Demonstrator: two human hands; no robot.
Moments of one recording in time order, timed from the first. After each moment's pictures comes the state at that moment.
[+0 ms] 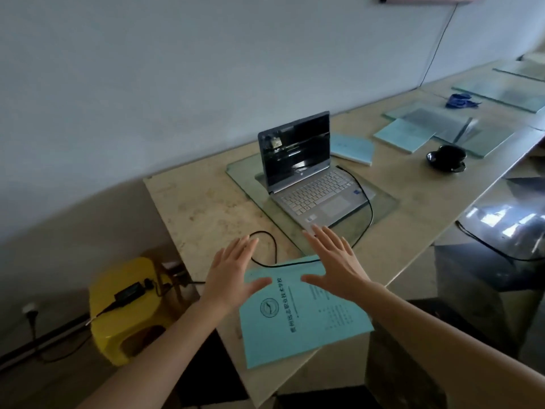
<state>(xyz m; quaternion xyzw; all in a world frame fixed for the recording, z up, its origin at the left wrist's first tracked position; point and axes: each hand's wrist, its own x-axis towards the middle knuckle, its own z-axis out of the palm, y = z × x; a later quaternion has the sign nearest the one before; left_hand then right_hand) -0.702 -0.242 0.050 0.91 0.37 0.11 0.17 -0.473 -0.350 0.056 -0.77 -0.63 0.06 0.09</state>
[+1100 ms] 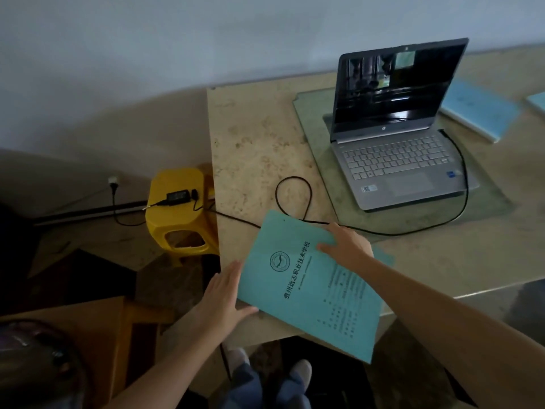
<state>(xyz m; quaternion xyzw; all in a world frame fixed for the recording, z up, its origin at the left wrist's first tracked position) -0.718 -0.351 -0.071 0.76 0.60 0.05 0.24 -0.421 -0.270 -0.061 -0.74 -0.62 0.27 0.01</state>
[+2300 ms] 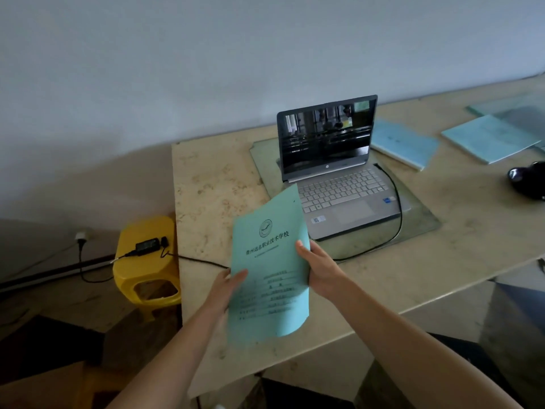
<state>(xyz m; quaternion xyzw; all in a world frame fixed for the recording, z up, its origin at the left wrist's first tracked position) -0.621 -0.281 -0.020 0.35 0.62 0.27 0.64 -0.407 -0.293 0.005 -0.49 -0.20 0.68 0.50</state>
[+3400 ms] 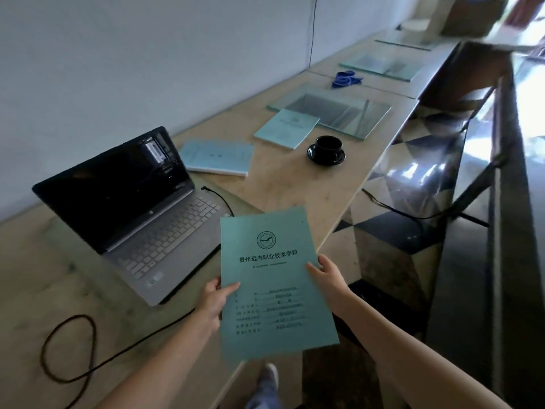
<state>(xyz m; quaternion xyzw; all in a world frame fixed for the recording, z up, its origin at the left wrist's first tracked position) -0.319 -0.286 -0.012 0.45 0.50 0.12 0.73 -0.139 -0.446 -0.003 -0.71 -0.09 0.38 0.58</state>
